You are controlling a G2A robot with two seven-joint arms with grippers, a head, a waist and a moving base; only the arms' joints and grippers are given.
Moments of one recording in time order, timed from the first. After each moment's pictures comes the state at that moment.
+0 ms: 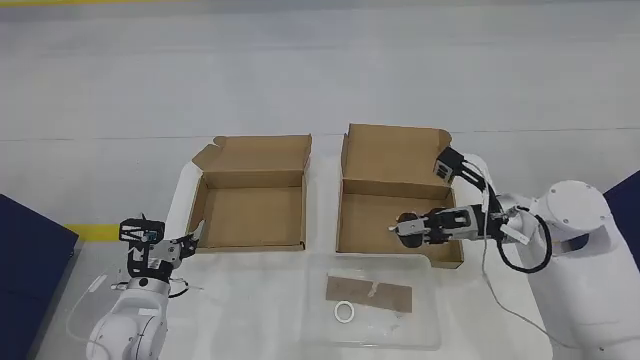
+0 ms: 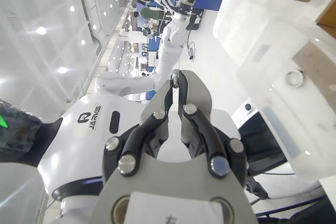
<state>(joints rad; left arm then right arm) 1.73 -1.15 -1.60 -1.80 1.33 0.00 0.00 -1.17 -0.99 1.50 -1.75 0.31 0.23 1.47</state>
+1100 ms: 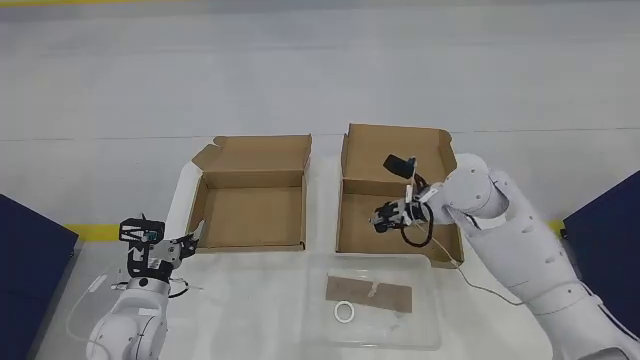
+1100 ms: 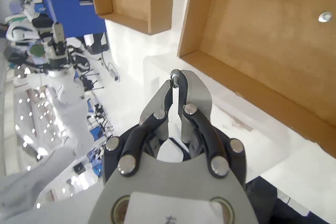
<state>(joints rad) 1.73 -1.15 -1.60 -1.80 1.33 0.00 0.00 -0.88 -1.04 1.01 -1.51 -0.25 0.42 1.21</state>
